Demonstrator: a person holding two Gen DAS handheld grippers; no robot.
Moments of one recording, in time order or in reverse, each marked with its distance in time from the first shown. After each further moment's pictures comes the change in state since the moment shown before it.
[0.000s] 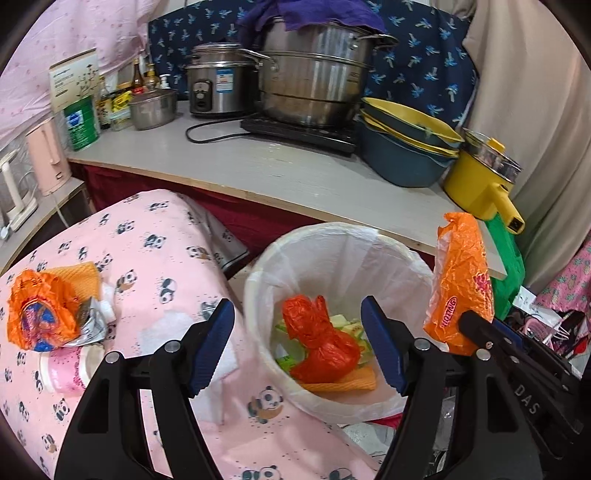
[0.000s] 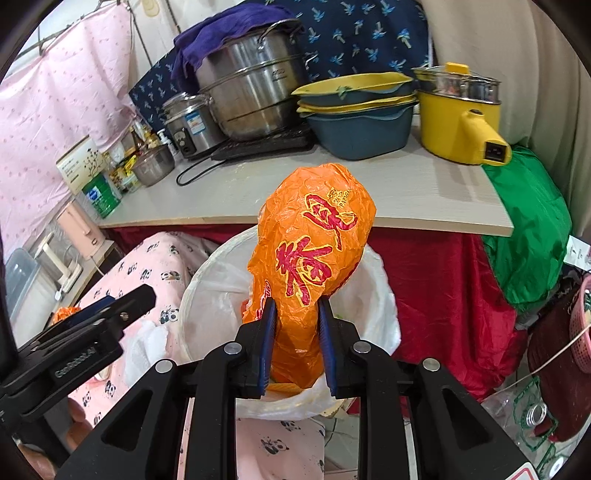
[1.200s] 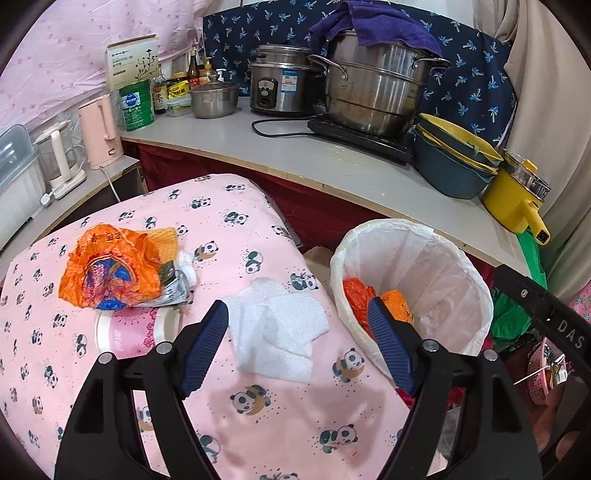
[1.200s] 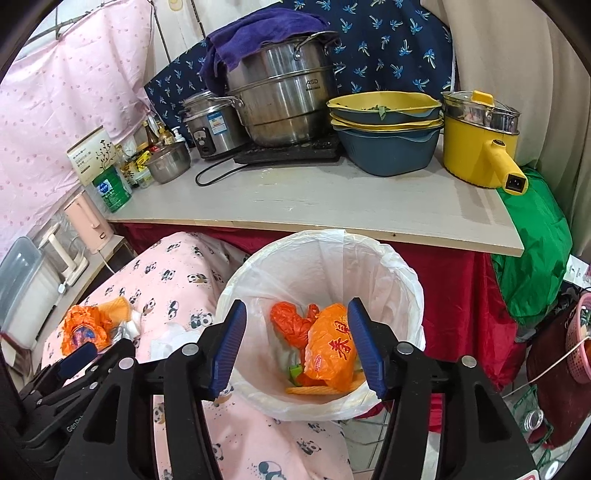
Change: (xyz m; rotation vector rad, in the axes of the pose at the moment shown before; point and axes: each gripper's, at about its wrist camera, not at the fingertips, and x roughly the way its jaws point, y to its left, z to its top) left arm -0.045 0.064 -0.033 -0.090 -0.019 0.121; right arm -0.020 0.053 0.005 -0.047 -0.032 -0.004
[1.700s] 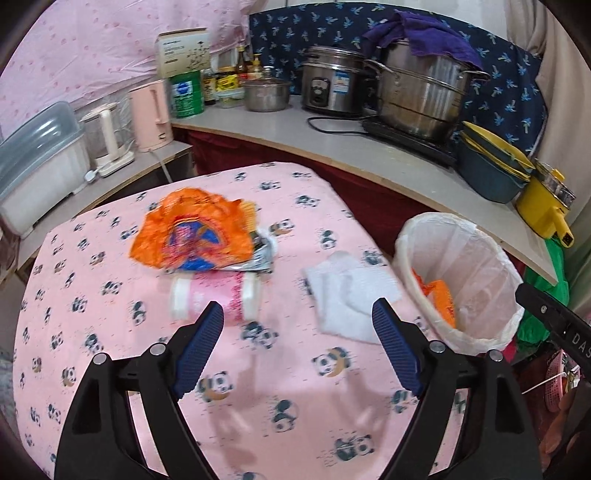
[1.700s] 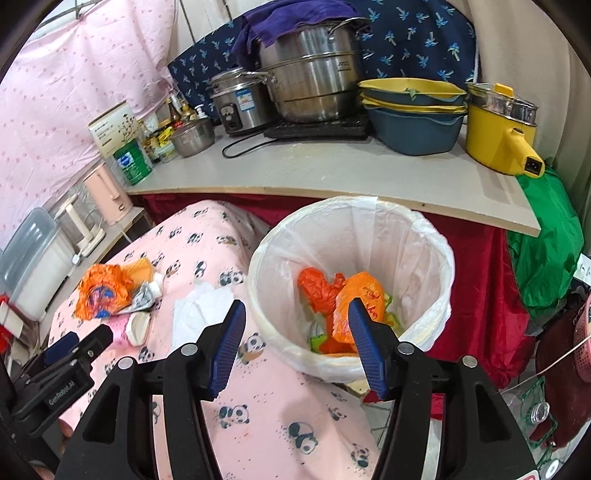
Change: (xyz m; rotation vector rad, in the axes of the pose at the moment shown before) left arm -0.030 0.065 -0.032 -0.078 0.001 0.130; right arm -0.007 0.032 -0.039 -0.060 0.065 0.056
